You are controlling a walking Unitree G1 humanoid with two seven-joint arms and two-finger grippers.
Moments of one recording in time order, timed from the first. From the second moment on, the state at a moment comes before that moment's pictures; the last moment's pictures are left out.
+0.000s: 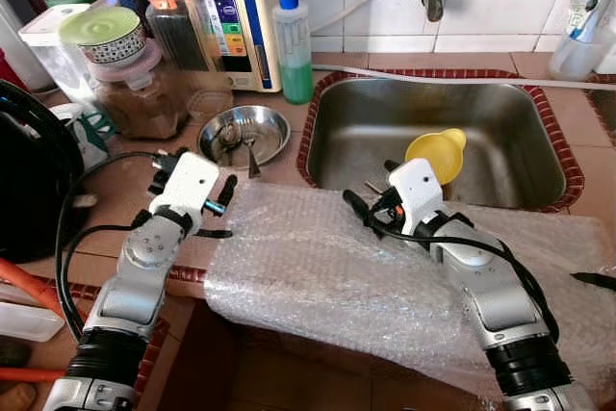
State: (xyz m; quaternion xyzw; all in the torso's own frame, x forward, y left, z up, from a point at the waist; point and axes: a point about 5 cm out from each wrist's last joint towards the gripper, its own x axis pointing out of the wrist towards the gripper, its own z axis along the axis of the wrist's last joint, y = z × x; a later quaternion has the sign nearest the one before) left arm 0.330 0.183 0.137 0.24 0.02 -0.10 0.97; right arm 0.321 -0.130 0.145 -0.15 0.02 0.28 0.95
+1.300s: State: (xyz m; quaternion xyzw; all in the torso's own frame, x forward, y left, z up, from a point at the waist) left arm 0.330 0.176 0.134 0.24 0.02 -0.11 0.96; right arm 0.308 -0.116 0.156 -0.12 -0.02 0.34 0.93
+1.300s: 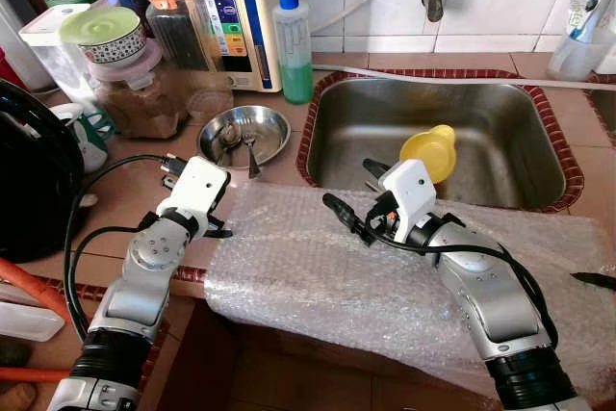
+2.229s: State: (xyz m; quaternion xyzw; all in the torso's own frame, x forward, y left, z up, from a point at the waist) left arm 0.330 0.173 0.137 0.24 0.00 -0.12 0.96; right arm 0.308 -0.115 0.157 -0.12 -0.03 0.33 0.93
